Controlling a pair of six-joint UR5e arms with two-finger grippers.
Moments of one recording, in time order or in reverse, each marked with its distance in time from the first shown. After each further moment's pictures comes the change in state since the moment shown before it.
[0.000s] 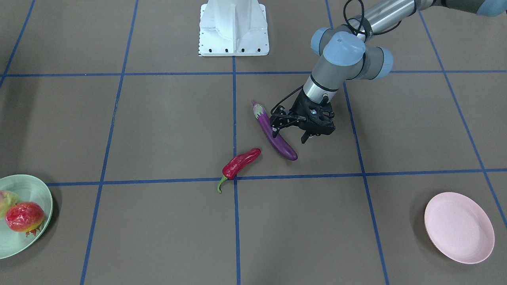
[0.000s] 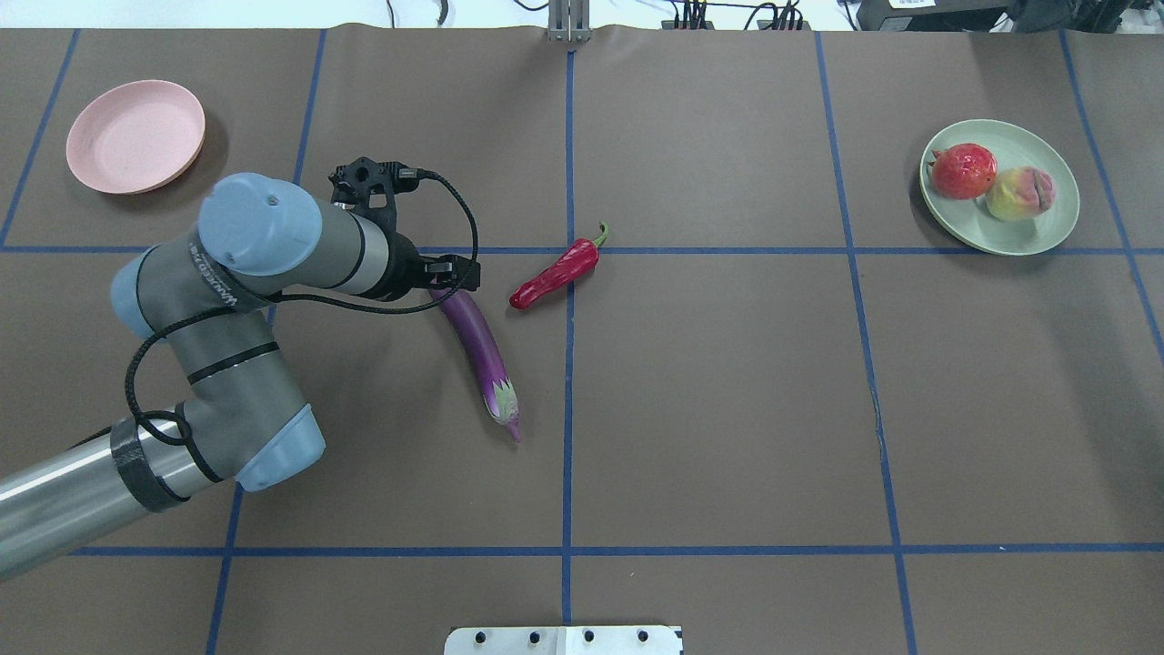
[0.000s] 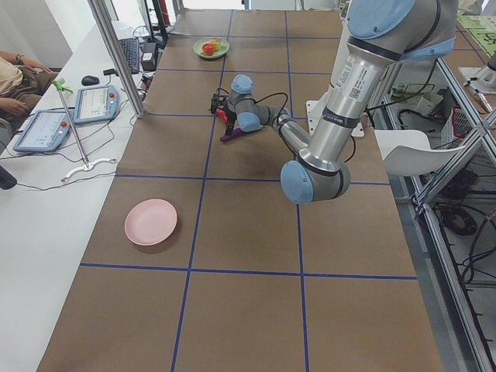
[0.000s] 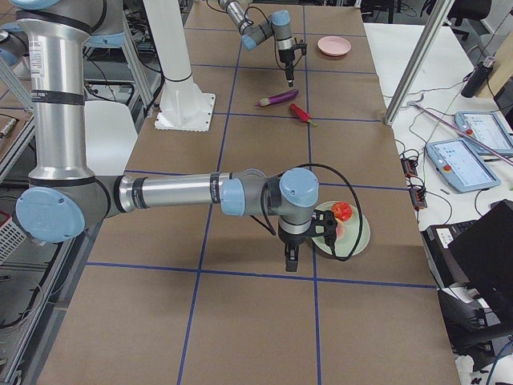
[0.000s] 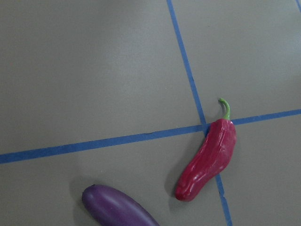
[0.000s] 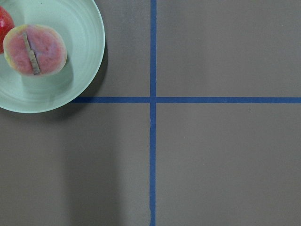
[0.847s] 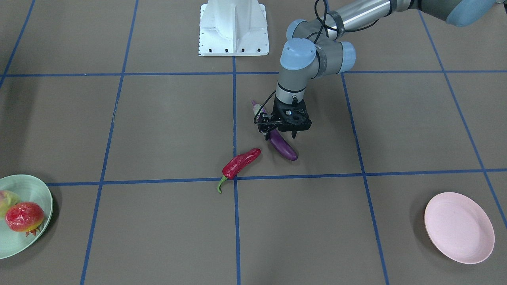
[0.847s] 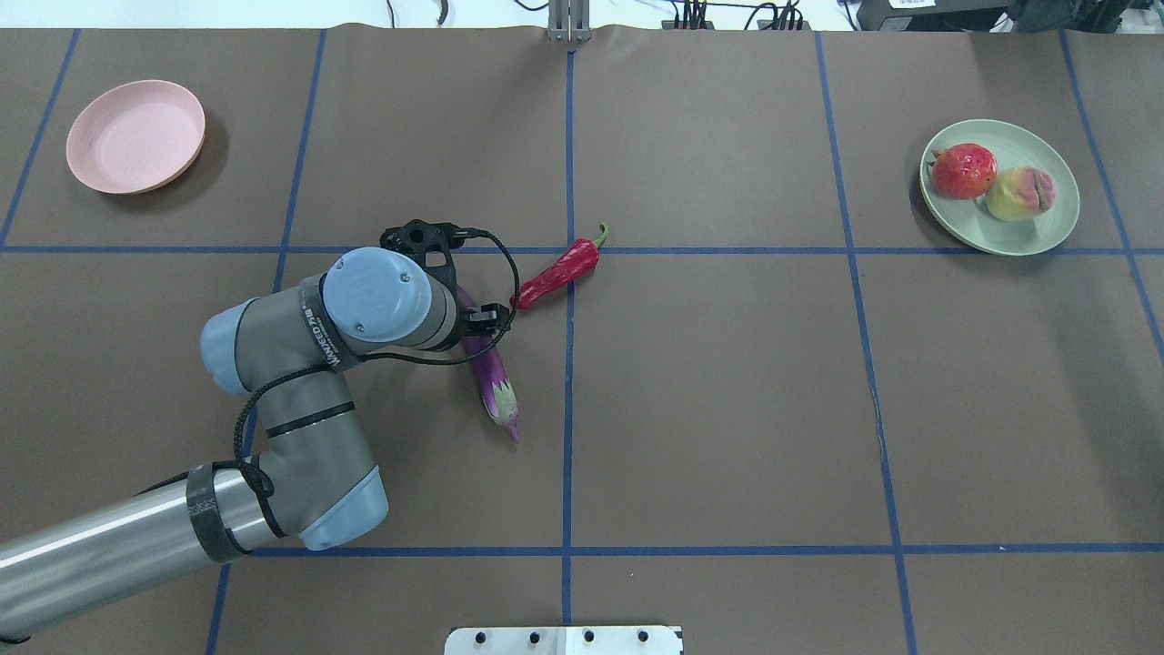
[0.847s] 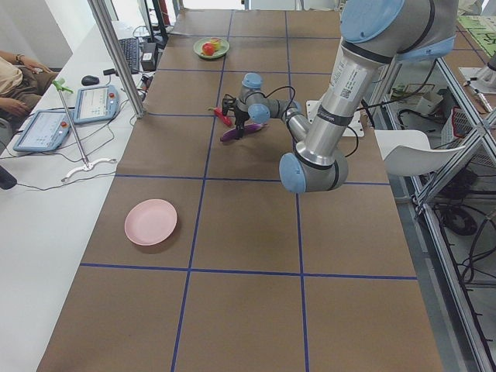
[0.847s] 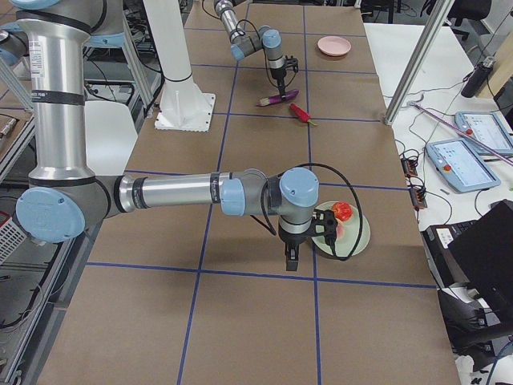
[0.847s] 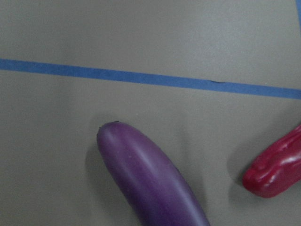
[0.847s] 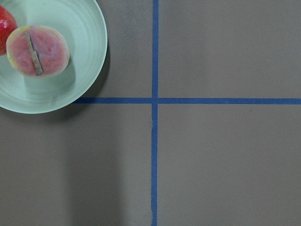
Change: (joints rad) left arm 0.117 -0.072 0.055 0.185 0.140 -0.111; right arm 0.000 0.000 0.000 0.001 0.003 0.000
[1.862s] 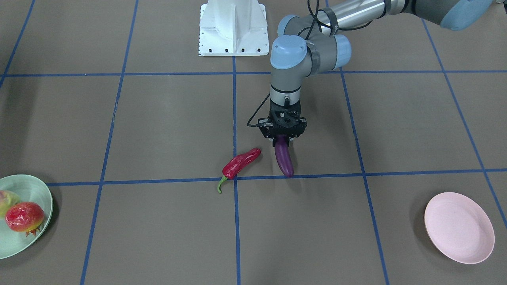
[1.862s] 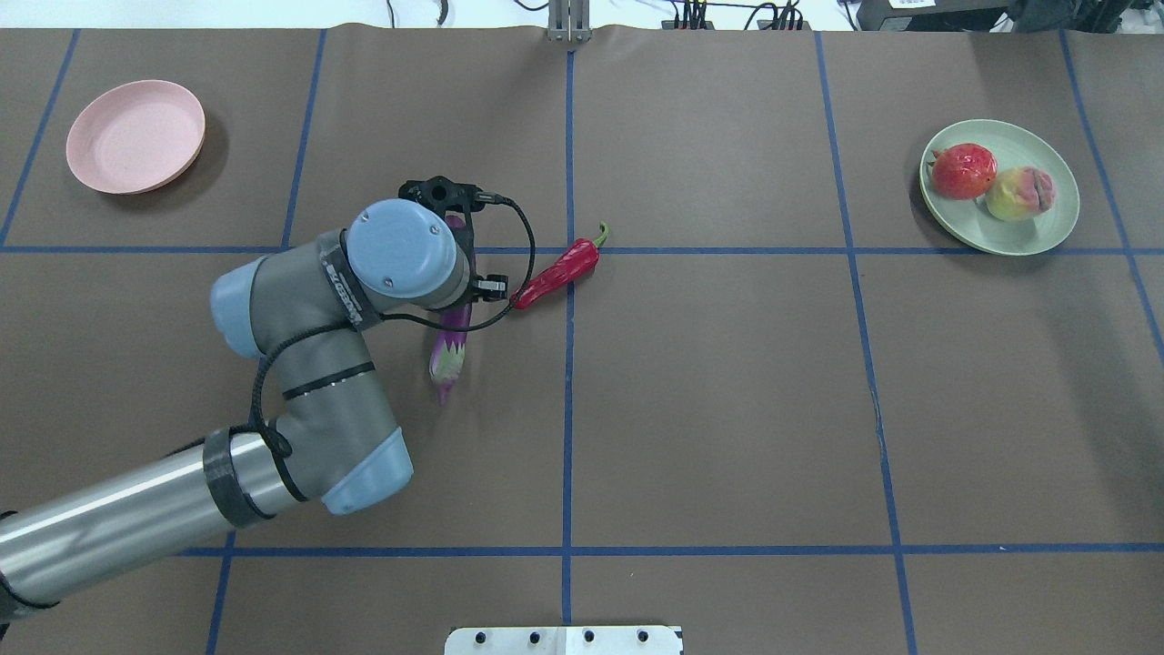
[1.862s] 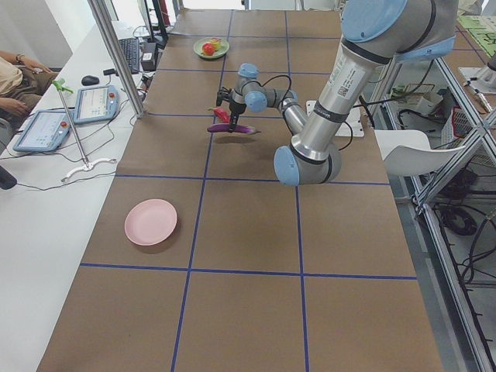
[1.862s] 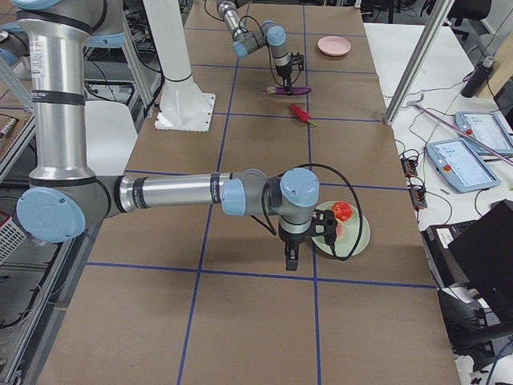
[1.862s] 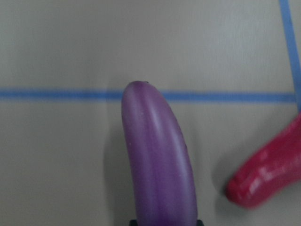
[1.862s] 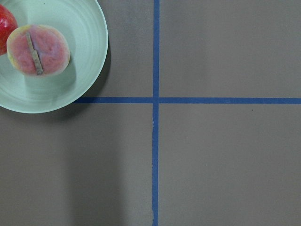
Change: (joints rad) left arm -0.121 -0.063 -0.011 0.129 -0.021 0.319; right arm -0.009 0.000 -0.003 0.000 0.000 0.001
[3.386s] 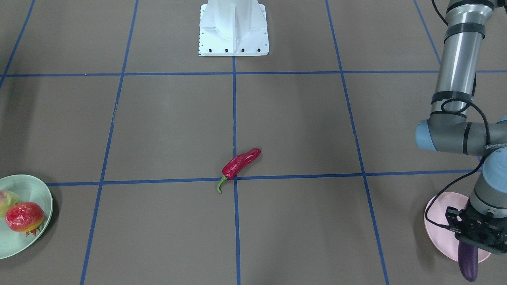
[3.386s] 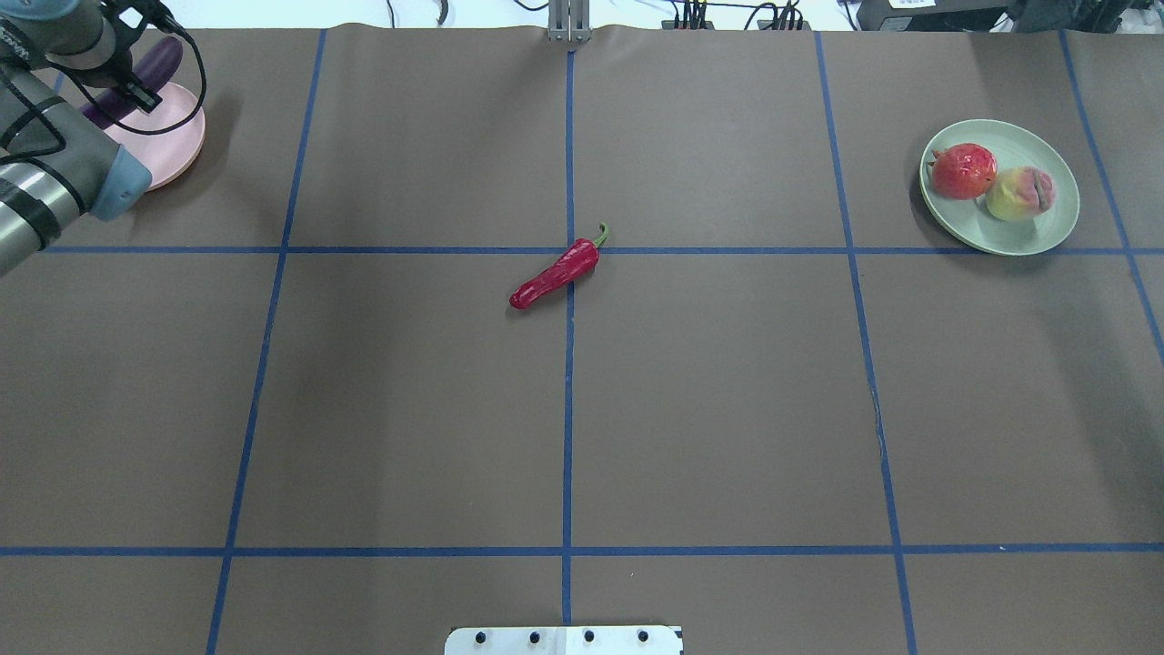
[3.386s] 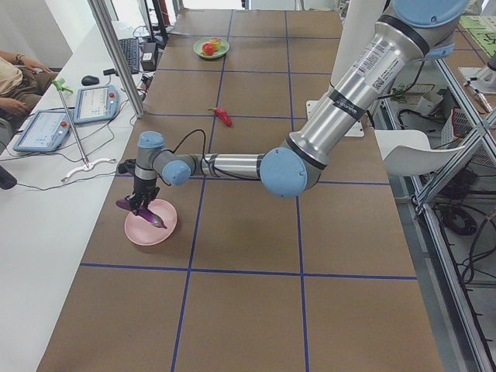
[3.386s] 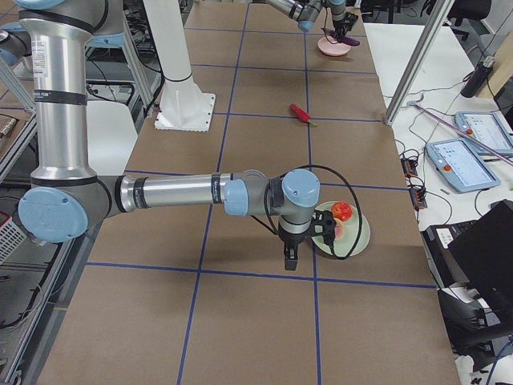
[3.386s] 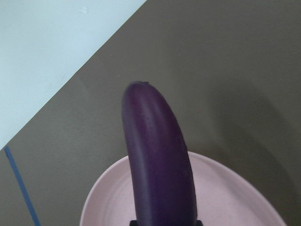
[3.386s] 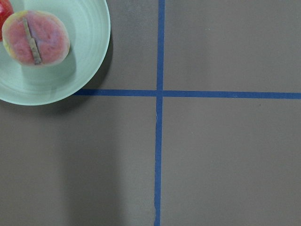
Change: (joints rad) left arm -0.520 -0.001 0.698 -0.407 -0.104 0.989; right arm -0.026 -0.002 -0.007 0.001 -0.006 0.002
